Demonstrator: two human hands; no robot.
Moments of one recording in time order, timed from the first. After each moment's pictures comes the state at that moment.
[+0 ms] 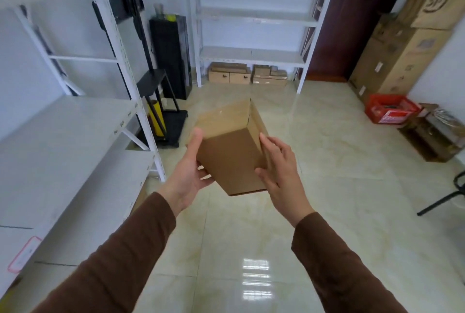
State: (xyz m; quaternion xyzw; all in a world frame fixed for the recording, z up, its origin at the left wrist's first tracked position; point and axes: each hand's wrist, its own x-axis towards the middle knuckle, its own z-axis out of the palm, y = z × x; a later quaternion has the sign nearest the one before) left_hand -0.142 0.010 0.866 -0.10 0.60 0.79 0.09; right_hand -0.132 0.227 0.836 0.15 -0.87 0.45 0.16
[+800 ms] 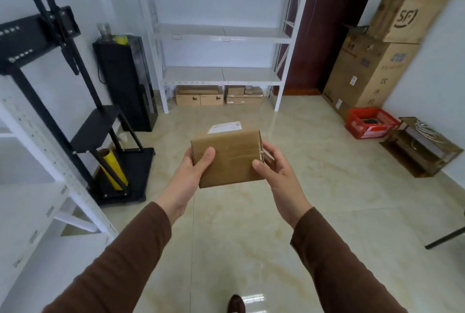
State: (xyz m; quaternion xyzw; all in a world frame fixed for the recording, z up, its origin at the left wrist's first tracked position) left_hand -0.567 0.024 0.864 0.02 0.69 0.72 0.10; right_hand -0.537 0.234 0.850 0.01 -0.68 0.73 0.06
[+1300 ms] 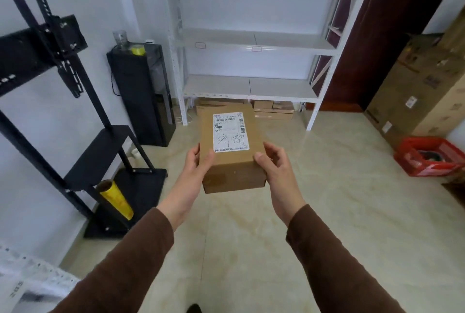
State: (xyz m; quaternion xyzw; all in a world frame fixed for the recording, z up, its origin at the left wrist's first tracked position) left_hand -0.912 0.024 0.860 -0.03 0.68 0.73 0.06; right_hand -0.912 0.220 0.861 -0.04 -0.65 0.76 0.03
